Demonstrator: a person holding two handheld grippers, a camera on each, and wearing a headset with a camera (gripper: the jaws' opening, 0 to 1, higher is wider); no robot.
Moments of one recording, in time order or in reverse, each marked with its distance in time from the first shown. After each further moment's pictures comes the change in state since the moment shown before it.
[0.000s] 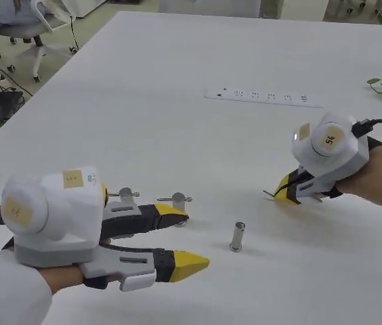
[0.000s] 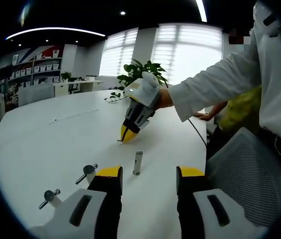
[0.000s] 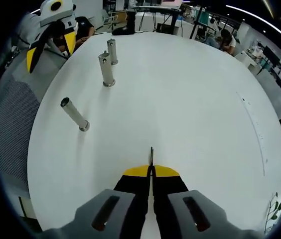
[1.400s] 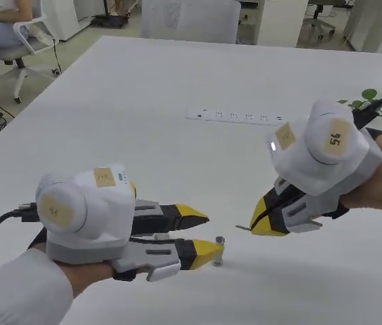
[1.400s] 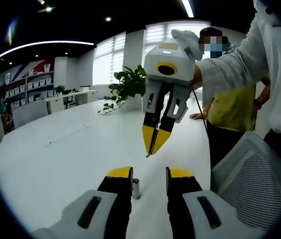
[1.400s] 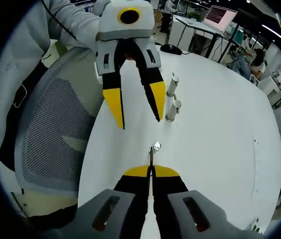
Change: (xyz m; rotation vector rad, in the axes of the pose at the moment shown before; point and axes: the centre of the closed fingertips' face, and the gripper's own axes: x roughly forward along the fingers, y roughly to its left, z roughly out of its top) left arm 0.035 -0.013 0.037 0.132 -0.020 -0.008; right arm -0.079 0.091 0.065 -0.210 0.006 0.151
